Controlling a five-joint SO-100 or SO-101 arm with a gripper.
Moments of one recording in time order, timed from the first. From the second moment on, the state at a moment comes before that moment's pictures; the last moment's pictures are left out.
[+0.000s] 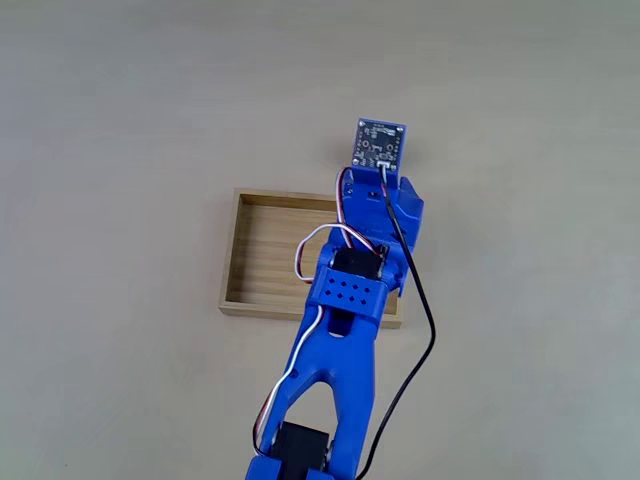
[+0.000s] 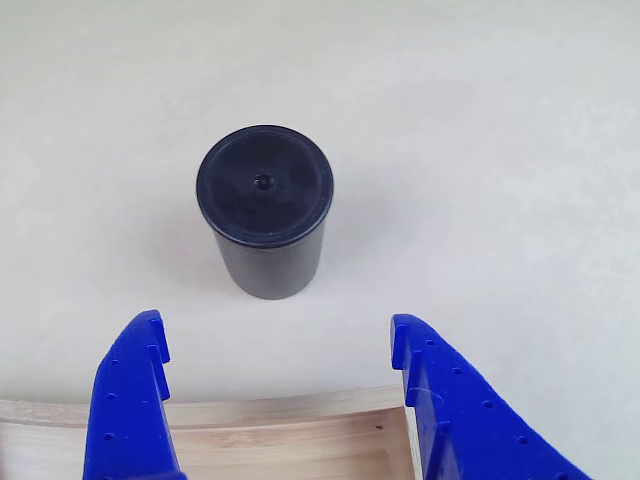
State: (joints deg) arm 11.0 22.4 -0.7 26.3 9.1
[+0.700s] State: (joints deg) arm 10.0 30.1 -8.5 25.5 9.1
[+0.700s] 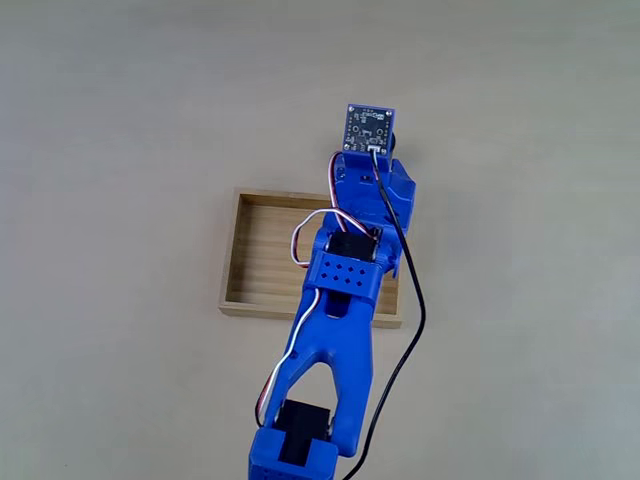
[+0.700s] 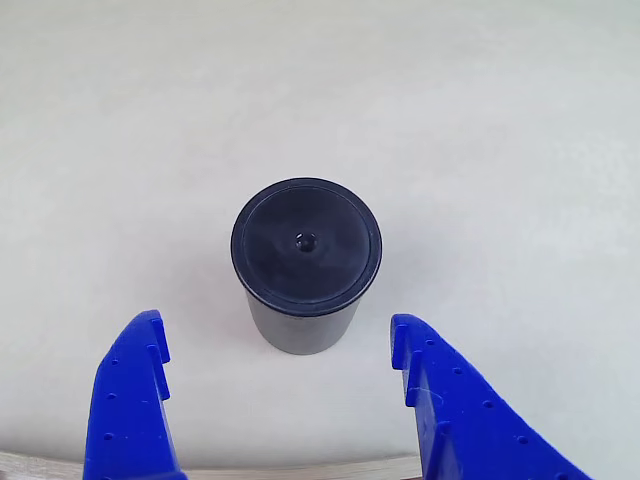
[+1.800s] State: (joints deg) arm 11.5 40.2 -20.0 25.5 9.9
